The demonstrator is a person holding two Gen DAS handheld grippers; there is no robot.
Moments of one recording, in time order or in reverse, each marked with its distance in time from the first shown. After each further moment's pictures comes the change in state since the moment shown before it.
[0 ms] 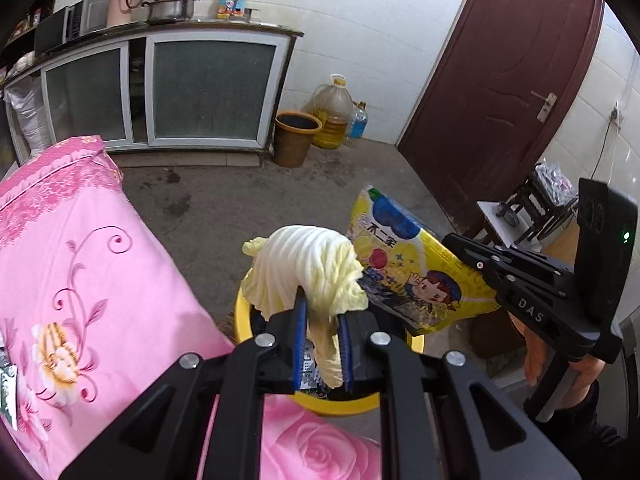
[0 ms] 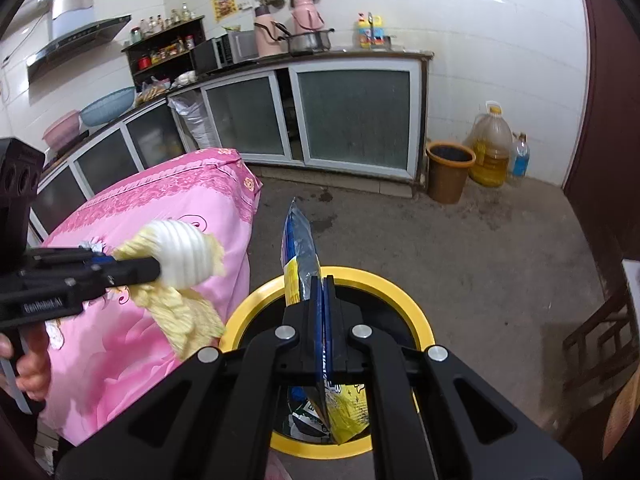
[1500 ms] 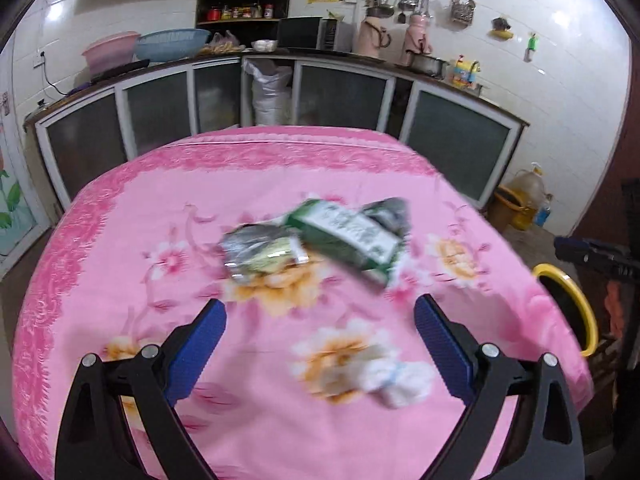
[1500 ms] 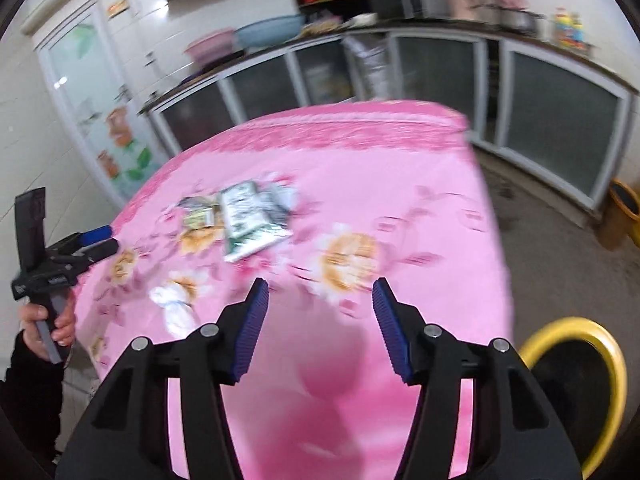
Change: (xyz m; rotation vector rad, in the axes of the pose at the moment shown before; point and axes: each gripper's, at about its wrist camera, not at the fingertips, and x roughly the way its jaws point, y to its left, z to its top) left arm -0.280 0.271 -0.229 -0.372 -0.233 0.621; right arm 0.084 0.303 0.005 -0.329 0.187 0.515
